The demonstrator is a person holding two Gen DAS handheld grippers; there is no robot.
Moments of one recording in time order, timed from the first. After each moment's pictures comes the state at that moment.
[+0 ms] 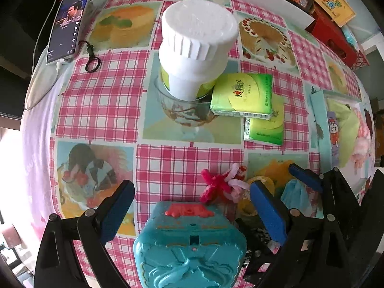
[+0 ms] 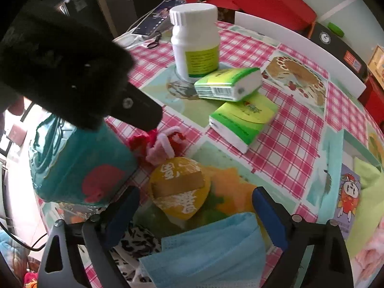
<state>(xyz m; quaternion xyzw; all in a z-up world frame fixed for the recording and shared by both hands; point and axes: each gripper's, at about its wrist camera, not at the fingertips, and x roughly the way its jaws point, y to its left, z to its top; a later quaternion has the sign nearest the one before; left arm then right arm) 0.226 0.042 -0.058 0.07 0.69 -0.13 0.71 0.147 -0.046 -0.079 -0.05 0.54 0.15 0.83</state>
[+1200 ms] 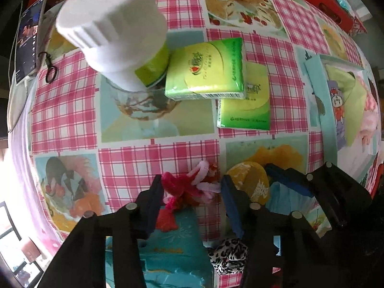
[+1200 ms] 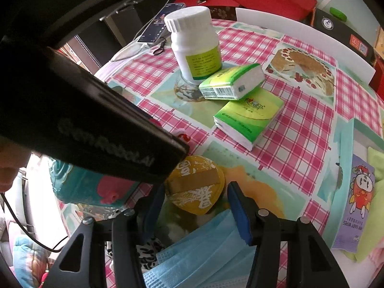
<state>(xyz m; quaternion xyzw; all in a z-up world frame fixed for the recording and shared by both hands) 0.221 -0.041 -0.110 0.14 0.72 -0.16 0.66 0.148 -0.052 -0.075 0.02 0.55 0.19 0.82</state>
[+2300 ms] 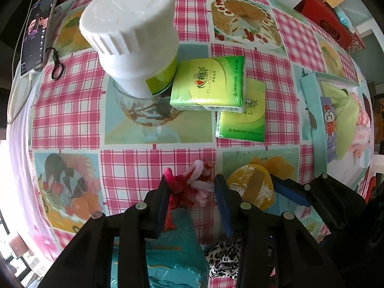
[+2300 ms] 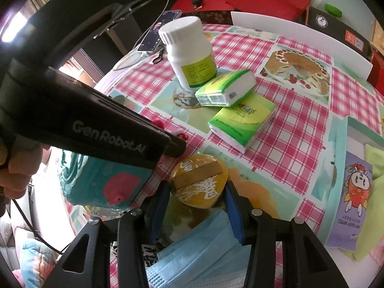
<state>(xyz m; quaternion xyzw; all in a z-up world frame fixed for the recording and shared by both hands) 0.227 -0.014 -0.088 0.09 0.71 -0.17 0.68 0.151 -0.069 -0.068 0.05 0.54 0.19 0.82</state>
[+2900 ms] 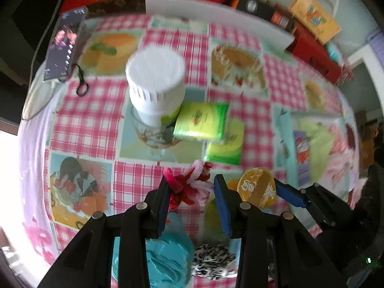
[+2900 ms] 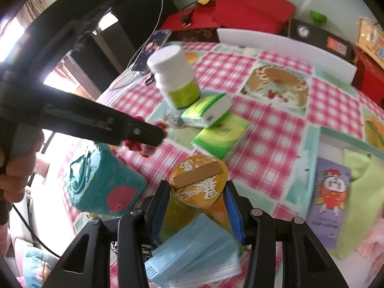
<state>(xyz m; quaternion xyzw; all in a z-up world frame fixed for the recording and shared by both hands) 0.216 0.014 -0.004 0.01 0.63 -0.17 0.76 0.142 -0.105 -0.032 0.06 0.50 0.16 0.85</state>
